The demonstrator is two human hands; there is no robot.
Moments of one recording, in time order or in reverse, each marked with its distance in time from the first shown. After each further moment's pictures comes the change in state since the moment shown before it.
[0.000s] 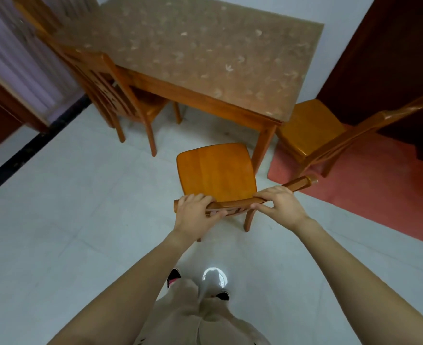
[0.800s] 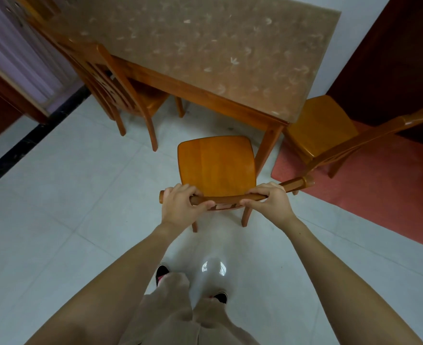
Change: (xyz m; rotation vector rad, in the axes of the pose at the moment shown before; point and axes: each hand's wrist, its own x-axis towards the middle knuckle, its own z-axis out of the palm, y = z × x) left_hand 0.058 -0.038 0.007 -0.093 0.145 -0.131; right_hand 0.054 0.000 0.012 0.384 0.153 0.137
